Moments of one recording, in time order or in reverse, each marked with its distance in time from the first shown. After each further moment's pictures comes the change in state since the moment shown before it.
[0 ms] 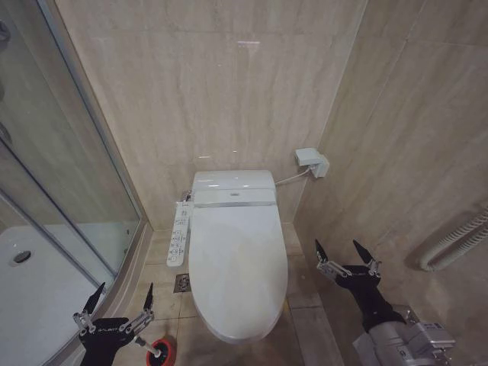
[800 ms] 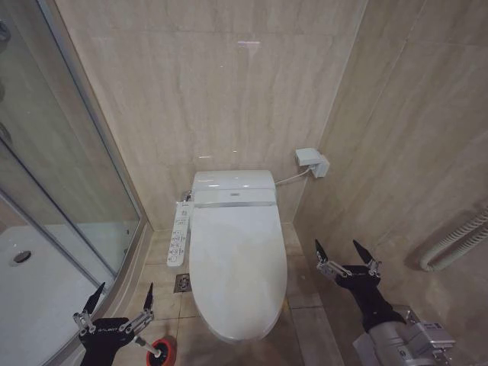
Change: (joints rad) left arm 0.000 0.000 0.000 0.000 0.000 0.000 0.000; right arm 0.000 0.000 0.000 0.000 0.000 0.000 0.000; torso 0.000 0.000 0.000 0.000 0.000
